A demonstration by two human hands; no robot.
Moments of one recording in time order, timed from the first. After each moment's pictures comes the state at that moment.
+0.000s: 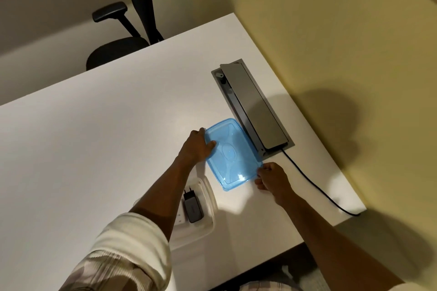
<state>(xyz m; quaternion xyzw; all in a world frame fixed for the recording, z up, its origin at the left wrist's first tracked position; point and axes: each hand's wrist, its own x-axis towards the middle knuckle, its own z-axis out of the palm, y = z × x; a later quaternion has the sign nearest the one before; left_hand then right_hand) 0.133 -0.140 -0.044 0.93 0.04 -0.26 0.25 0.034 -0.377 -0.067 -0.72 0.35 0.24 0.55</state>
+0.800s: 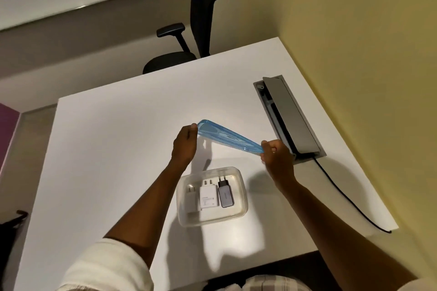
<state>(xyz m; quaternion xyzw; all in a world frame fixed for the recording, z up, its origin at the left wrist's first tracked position) 0.044 -0.033 0.048 0.82 0.26 -0.03 0.51 0.037 -0.283 0.037 -0.85 0.14 0.04 0.50</state>
